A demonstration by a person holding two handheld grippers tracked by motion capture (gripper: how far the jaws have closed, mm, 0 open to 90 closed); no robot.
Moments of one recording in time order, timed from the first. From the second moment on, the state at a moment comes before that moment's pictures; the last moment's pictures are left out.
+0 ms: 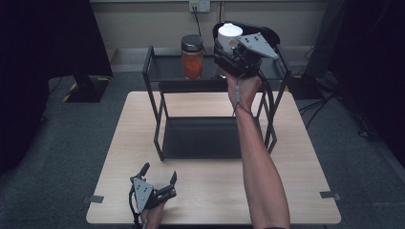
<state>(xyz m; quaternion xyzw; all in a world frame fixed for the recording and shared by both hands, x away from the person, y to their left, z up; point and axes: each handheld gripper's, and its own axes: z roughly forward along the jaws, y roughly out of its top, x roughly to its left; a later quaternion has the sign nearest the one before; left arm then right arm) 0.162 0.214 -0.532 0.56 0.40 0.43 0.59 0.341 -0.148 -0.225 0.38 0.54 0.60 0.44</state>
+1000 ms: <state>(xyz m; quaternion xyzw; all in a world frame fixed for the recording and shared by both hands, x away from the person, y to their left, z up) 0.162 0.214 -0.532 0.56 0.40 0.43 0.59 0.331 -0.150 -0.234 0.36 0.52 0.62 0.46</state>
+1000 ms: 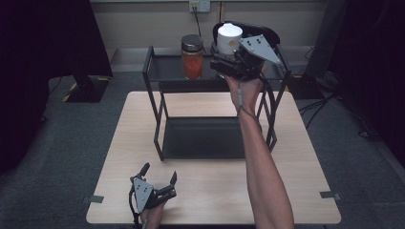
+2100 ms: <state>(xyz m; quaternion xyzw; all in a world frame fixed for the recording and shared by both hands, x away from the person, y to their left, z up) 0.162 0.214 -0.532 0.56 0.40 0.43 0.59 0.281 -0.179 -0.277 0.35 0.50 0.63 0.48</state>
